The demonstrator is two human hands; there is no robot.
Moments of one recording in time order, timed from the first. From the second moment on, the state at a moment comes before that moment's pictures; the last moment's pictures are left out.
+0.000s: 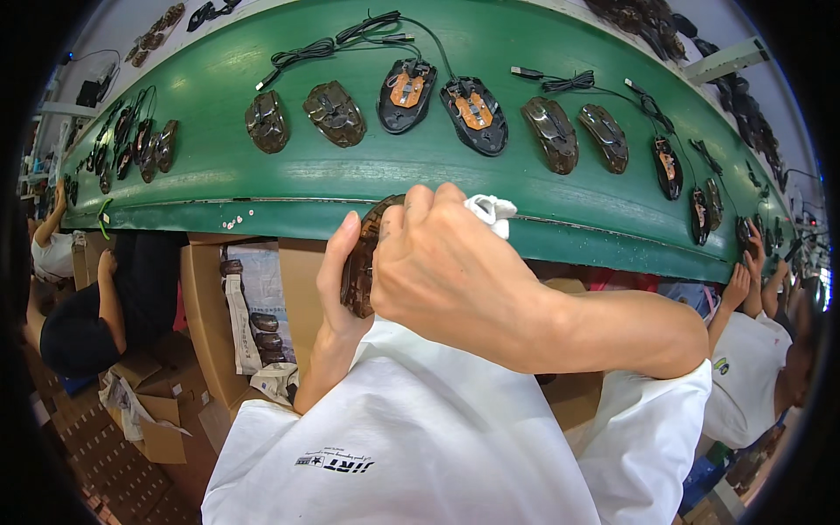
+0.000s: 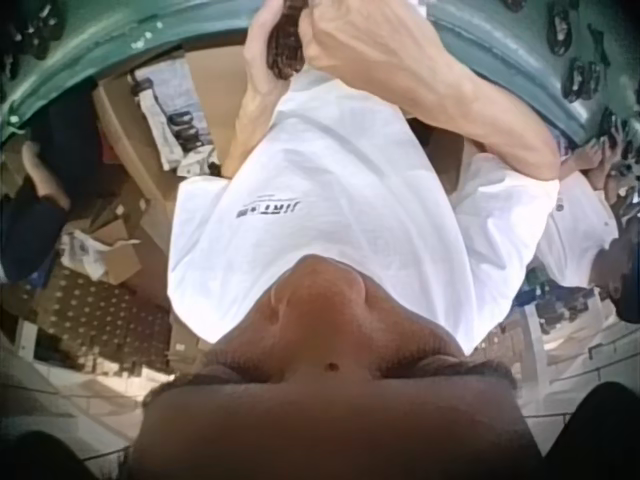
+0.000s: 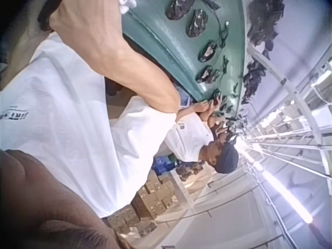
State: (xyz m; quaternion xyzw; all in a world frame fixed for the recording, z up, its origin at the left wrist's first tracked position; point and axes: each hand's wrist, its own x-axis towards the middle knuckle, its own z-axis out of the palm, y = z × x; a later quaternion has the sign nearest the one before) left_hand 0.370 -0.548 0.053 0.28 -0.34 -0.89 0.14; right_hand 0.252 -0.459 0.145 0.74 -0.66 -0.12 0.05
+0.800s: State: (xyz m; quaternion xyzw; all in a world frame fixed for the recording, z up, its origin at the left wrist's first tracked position) left_hand 0.385 -0.573 0.047 0.18 -0.24 -0.94 0.14; right_hand 0.254 -0.443 0.114 0.64 -0.73 0.21 -0.10
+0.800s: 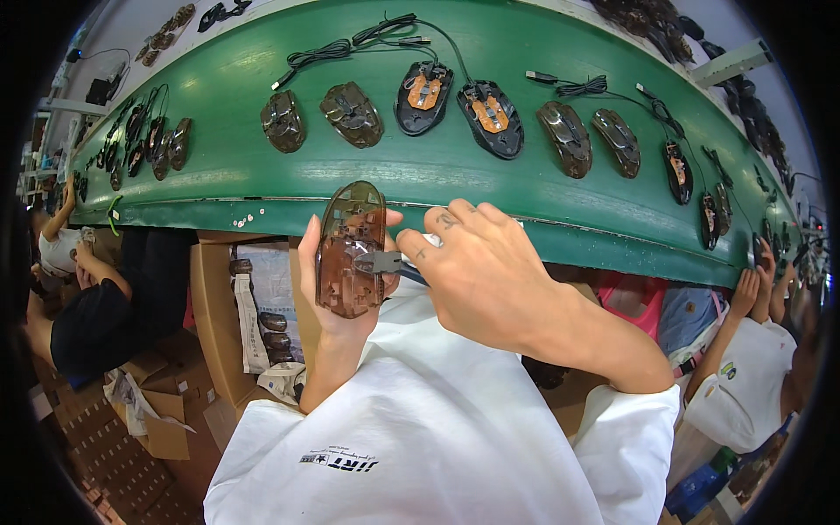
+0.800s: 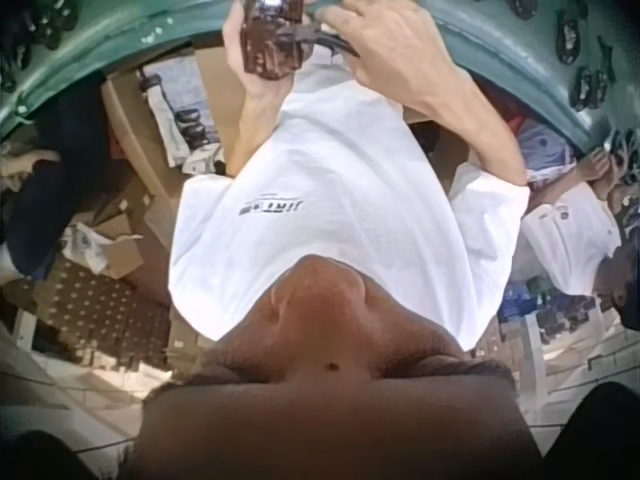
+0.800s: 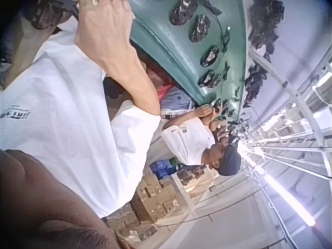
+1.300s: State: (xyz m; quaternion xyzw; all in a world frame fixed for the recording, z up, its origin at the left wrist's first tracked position) left_hand 0.383 -0.563 0.055 0.22 -0.32 -0.90 0.19; right_hand 0.266 -0.458 0.135 0.69 -0.73 0.01 0.02
